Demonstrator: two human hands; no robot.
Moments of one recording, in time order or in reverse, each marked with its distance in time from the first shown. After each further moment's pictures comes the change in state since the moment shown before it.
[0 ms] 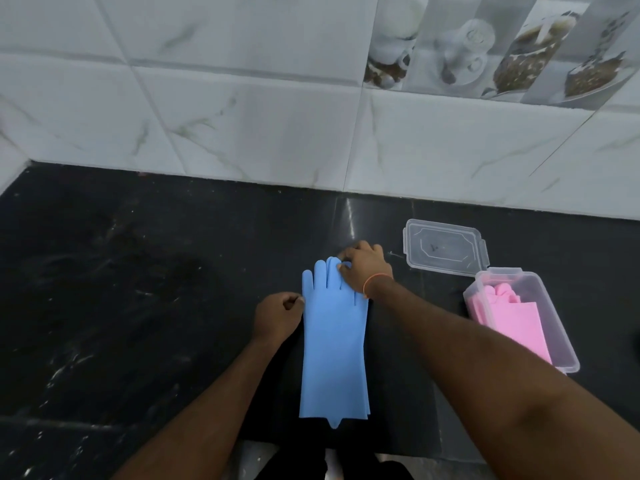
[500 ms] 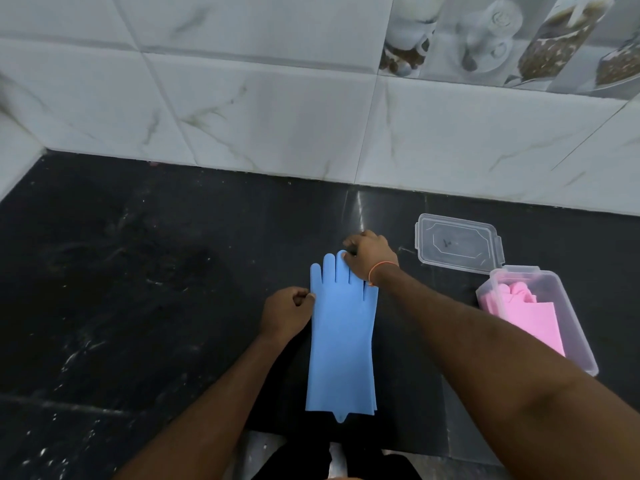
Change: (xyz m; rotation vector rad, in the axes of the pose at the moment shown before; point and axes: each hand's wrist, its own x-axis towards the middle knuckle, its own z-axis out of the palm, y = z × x) left_hand -0.011 0.003 -0.003 -0.007 -0.027 -0.023; right_hand 0.020 -0.005 0.003 0.041 0.024 -0.023
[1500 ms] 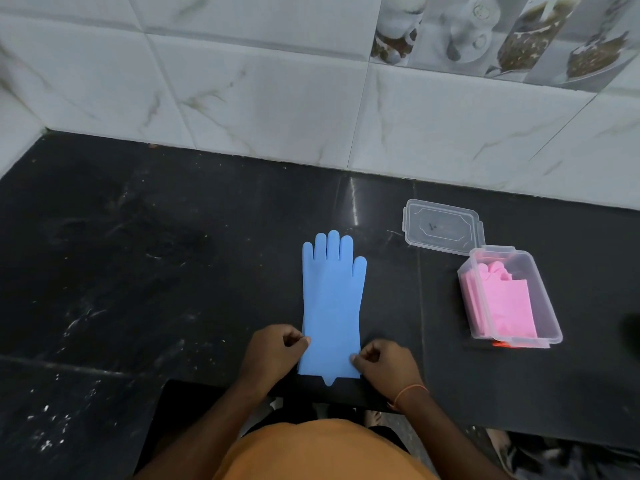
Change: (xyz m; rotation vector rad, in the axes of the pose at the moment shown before) left_hand -0.113 -0.050 0.015 0.079 -0.111 0.008; right_hand -0.242 0.056 0.069 0.244 -0.131 0.290
